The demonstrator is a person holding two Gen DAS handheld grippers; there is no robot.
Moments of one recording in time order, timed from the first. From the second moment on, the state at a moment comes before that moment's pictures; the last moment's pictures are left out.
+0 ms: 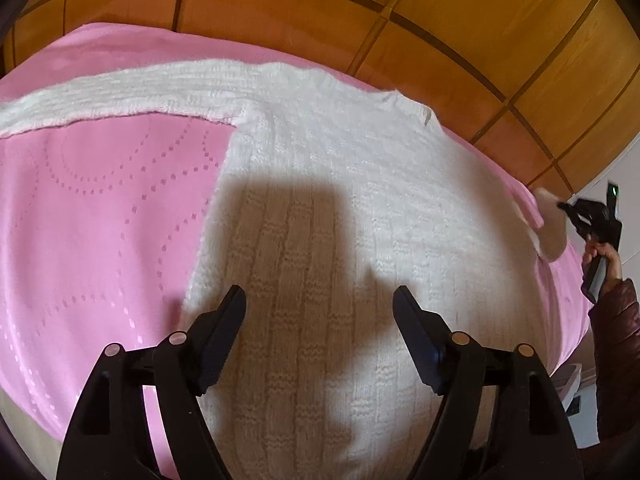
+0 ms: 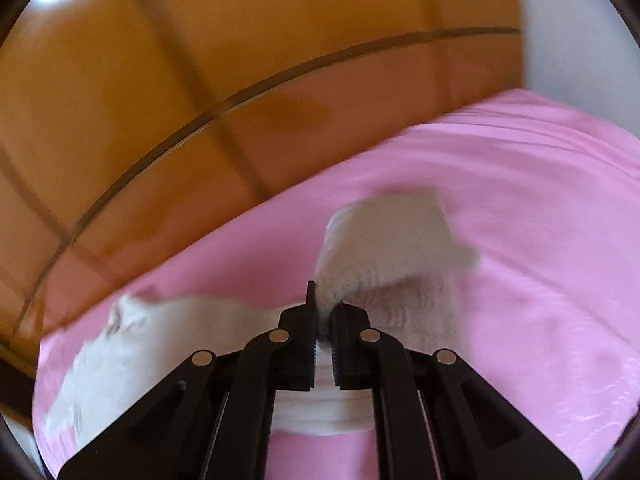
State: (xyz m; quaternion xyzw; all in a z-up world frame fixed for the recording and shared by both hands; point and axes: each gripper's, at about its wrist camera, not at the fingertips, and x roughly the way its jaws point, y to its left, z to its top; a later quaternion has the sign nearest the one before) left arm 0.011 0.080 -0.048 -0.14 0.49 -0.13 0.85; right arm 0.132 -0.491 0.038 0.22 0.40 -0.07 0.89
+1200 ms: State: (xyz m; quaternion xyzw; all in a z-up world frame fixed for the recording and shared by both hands) left arm 0.178 -0.009 -0.061 -0.23 0.53 -0.20 0.79; right arm 0.006 -0.386 -0.008 0.22 0.44 0.04 0.87
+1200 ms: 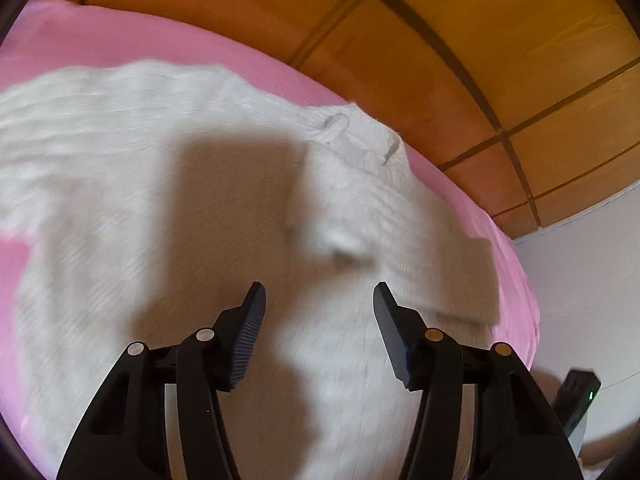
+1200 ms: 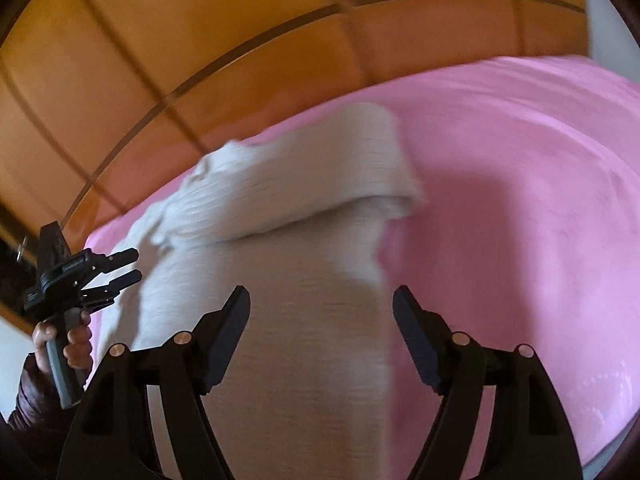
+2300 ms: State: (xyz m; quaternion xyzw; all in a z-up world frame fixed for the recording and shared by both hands) left arm 0.191 0.014 -0.071 -0.13 0.47 -0.09 0.87; right arm 0.107 -0.314 -0.043 0.10 0.44 0.00 0.89
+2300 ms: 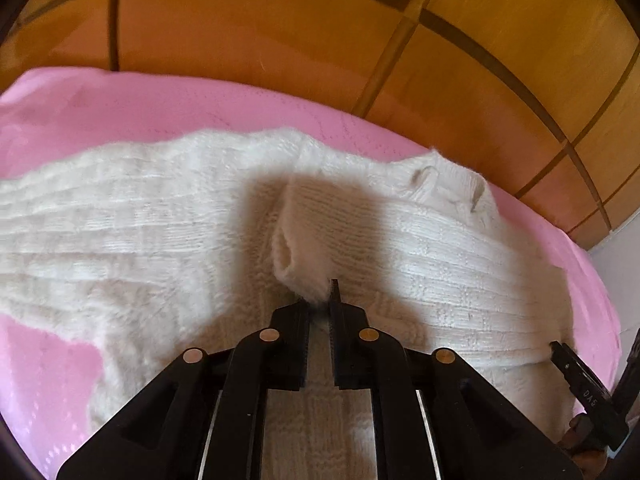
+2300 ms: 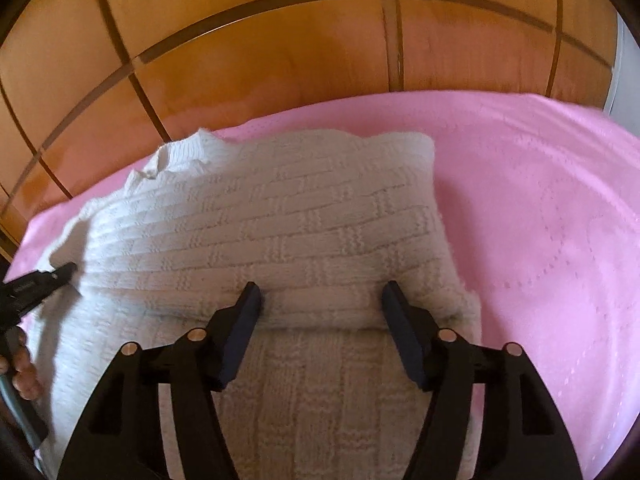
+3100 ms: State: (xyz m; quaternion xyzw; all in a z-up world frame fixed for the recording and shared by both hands) left arm 0.080 0.336 -0.066 -0.42 0.37 0.17 0.81; right arm 0.049 -0.218 -0.051 0.02 0.44 0.04 0.90
